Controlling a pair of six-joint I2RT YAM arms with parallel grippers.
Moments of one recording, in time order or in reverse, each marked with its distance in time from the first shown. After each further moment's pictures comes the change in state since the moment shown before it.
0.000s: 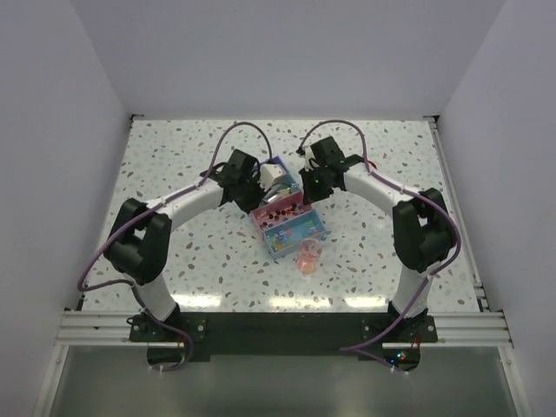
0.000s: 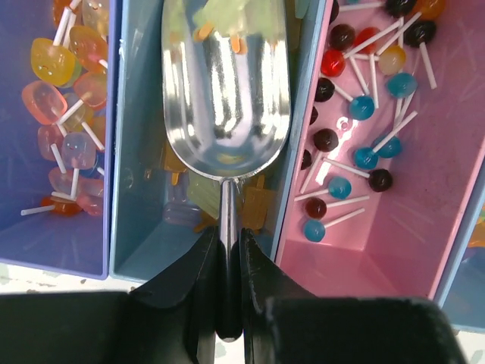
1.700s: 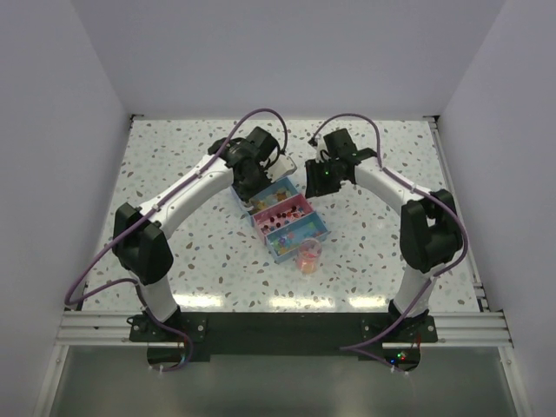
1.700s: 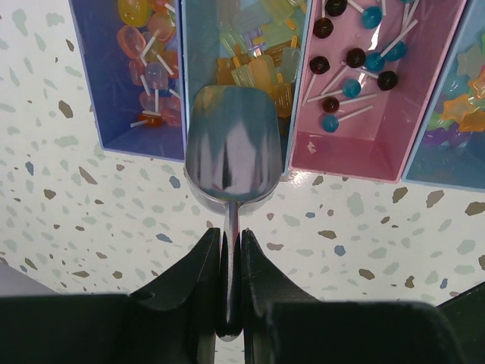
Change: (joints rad) left arm -0.107 0.019 0.461 -0.644 -0.275 0.011; right arm -0.081 -0.031 0.039 -0.027 -0.052 0.040
